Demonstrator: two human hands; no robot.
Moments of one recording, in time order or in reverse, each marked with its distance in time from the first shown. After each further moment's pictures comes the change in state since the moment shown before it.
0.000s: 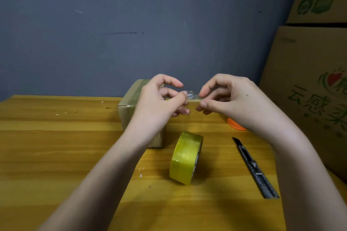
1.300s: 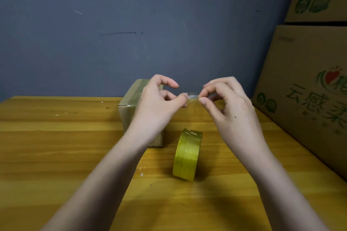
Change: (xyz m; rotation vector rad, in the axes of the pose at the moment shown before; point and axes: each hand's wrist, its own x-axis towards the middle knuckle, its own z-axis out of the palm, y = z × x) left_hand -0.003 -0.001 0.001 0.162 0.090 0.002; right_hand -0.018 0.009 0.040 -0.178 0.415 -0.093
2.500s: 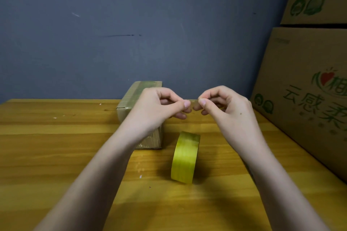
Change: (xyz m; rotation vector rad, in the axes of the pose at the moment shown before) left_hand 0.009 -0.008 -0.011 -0.059 -0.253 0.009; right_hand 0.003 0.008 -0.001 0.285 -0.058 0.138
